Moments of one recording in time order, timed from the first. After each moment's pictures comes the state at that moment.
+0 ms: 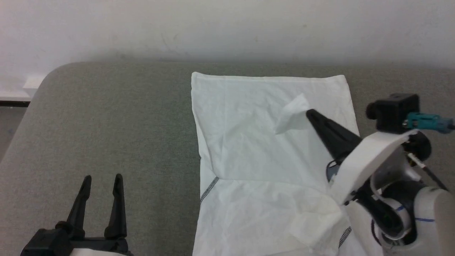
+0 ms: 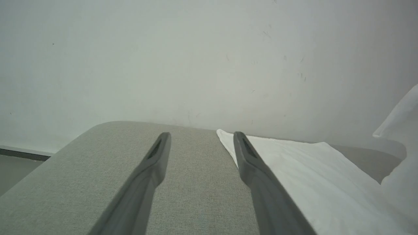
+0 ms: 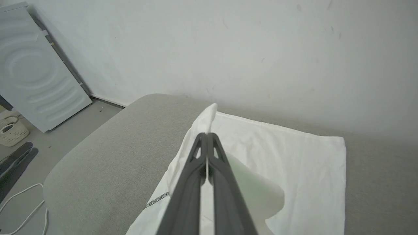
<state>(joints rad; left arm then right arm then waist) 0.22 0.22 -0.01 -0.26 -0.33 0.02 -0.19 -0.24 -0.07 0.11 -0.31 0.42 0.13 0.65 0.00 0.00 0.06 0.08</state>
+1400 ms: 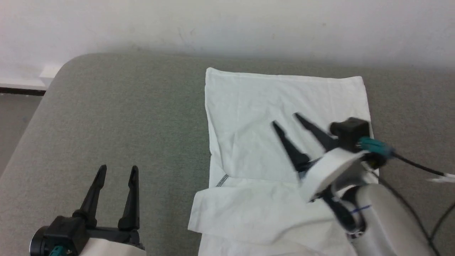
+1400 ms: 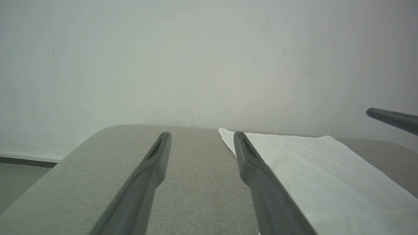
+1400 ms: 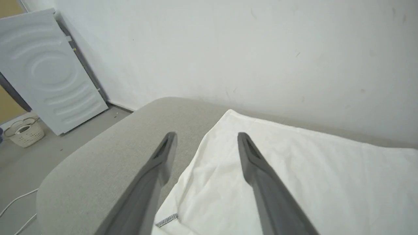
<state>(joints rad) 0.16 0.24 -0.08 -0.25 -0.29 0.04 -0.17 -0.34 -0.07 0.35 0.21 0.39 0.13 0.08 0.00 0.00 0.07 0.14</state>
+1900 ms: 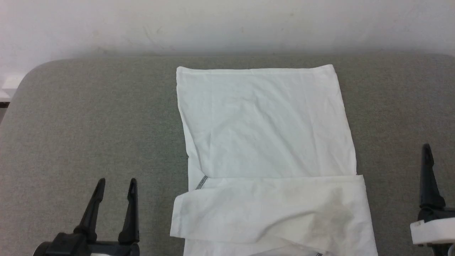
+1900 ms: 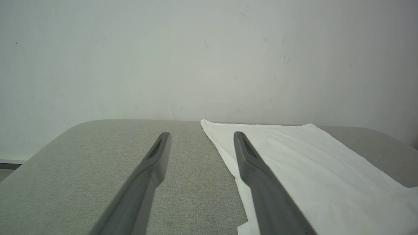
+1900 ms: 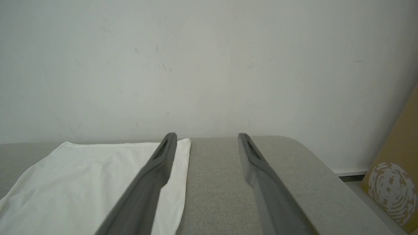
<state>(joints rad) 0.22 0.23 -0.09 -0.24 -0.27 0.06 -0.23 0.11 -0.06 -0.25 -0.27 0.13 0.13 -0.06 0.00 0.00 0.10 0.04</state>
